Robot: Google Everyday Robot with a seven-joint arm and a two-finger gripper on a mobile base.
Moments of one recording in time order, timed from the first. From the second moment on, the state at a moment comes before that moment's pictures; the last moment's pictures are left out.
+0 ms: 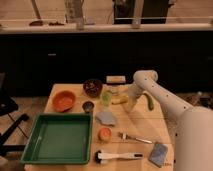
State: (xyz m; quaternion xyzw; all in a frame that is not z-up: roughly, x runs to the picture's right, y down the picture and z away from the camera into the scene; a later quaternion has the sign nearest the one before) arm 0.156 0.082 0.954 -0.26 -0.17 -0.07 0.95
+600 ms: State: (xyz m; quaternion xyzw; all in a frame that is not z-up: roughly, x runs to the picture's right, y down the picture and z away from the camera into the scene) arm 0.168 0.093 0.954 -0.28 -0.17 -0.06 0.94
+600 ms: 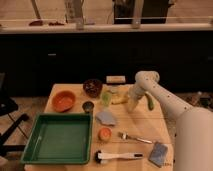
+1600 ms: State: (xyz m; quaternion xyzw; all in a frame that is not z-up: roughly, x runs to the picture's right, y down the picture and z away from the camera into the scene) arm 0.183 0.098 0.930 -0.26 -0.18 -0.05 0.95
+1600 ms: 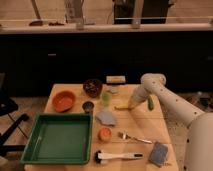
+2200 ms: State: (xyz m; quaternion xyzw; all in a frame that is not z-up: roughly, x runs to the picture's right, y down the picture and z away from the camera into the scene) arm 0.149 0.070 0.892 -0.20 -0.23 -0.08 0.95
